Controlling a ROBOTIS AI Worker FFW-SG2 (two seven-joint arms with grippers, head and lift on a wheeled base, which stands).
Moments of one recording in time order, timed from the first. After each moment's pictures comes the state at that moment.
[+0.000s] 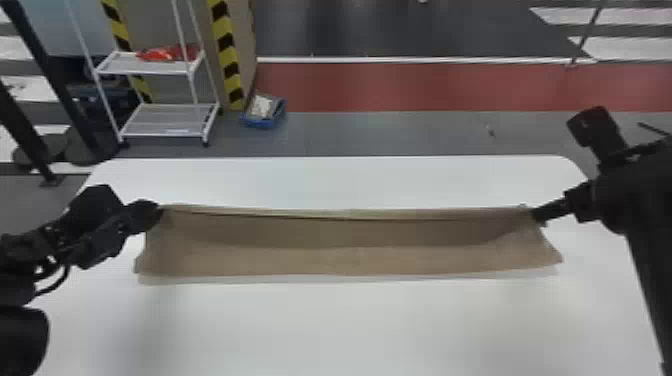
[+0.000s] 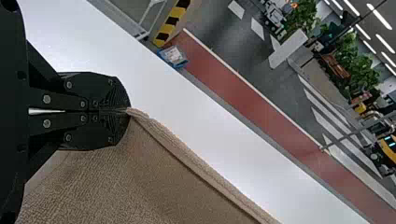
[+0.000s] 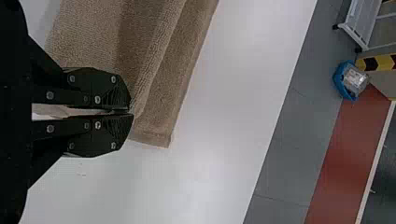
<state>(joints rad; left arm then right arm) -0.06 0.24 0.33 -1.54 -0.67 -0.03 -0.83 -0.50 -0.21 -0.08 -1.39 0.86 1.03 1.14</state>
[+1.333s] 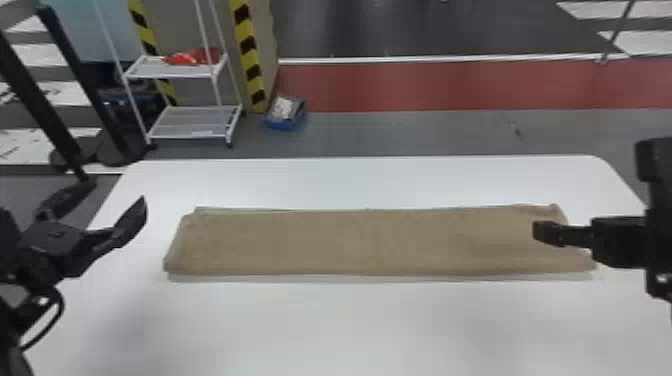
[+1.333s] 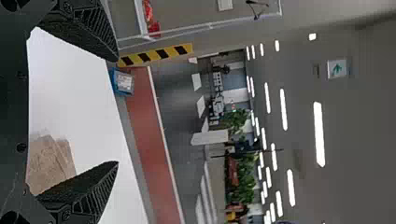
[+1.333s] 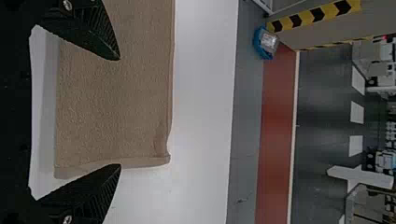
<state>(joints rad) 0.09 0.18 0.53 -1.64 0.10 0.05 -0.68 -0.04 -0.03 -0.16 -2.17 0.42 1.25 0.61</state>
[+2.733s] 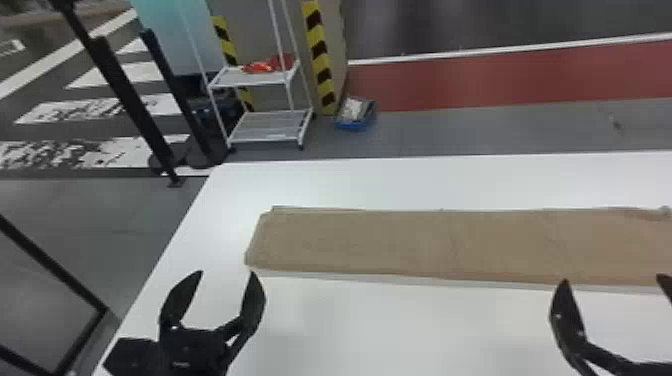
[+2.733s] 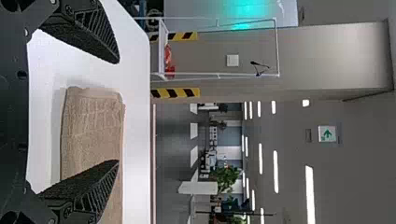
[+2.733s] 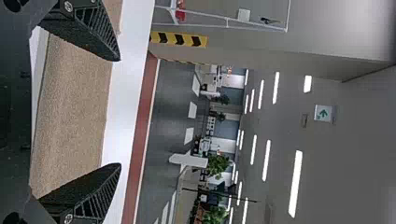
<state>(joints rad) 0.64 0.00 0.27 -1.95 0.12 -0.24 -0.15 0.67 0.00 0.09 -2.11 0.19 -0.14 0.00</state>
